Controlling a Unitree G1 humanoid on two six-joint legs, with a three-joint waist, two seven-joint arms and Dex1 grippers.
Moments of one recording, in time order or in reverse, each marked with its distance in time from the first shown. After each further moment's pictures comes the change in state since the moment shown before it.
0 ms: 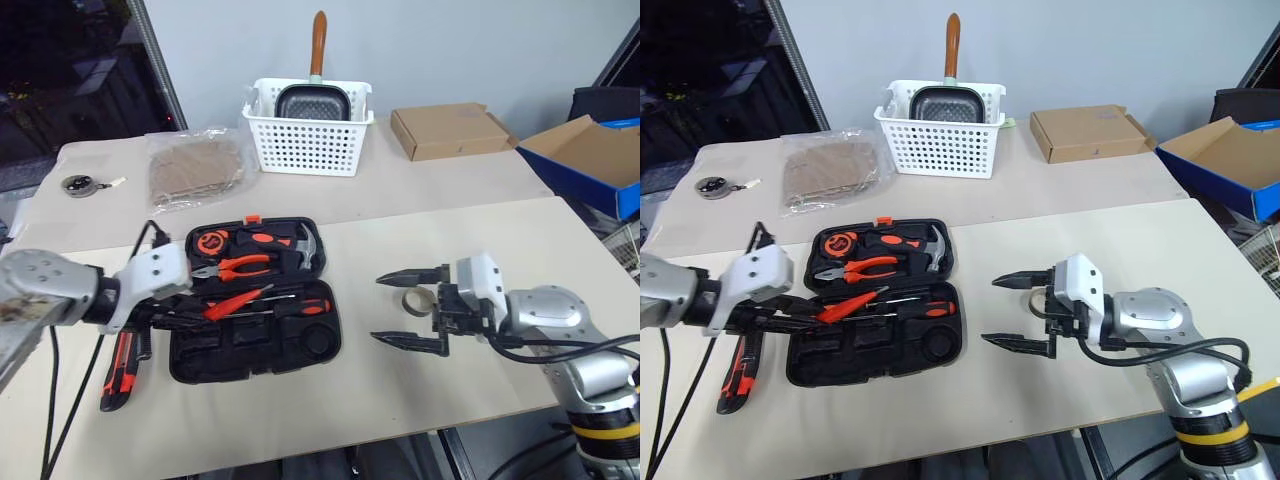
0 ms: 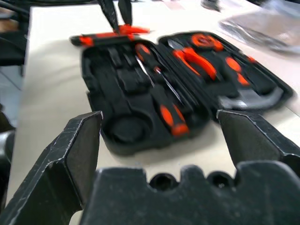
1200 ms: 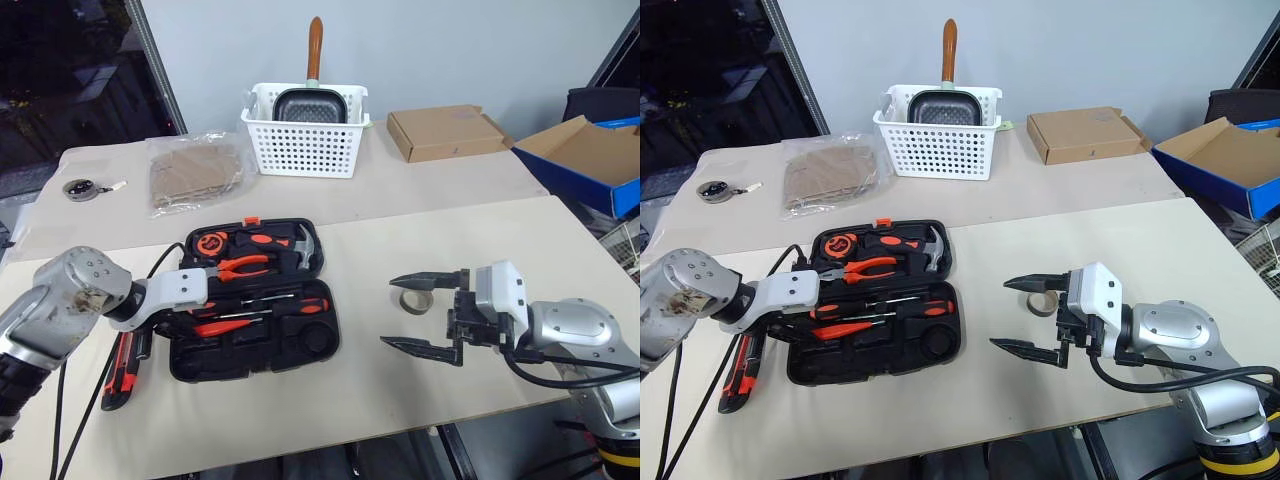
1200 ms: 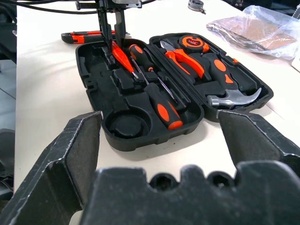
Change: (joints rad) left arm -0.093 -0.076 -0.143 0.135 0.313 -0.026 -0.140; right arm 0.057 -0.022 -0.035 -0.092 0.022 0.018 -0.053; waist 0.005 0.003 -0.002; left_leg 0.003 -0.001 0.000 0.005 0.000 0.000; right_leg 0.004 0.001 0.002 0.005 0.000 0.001
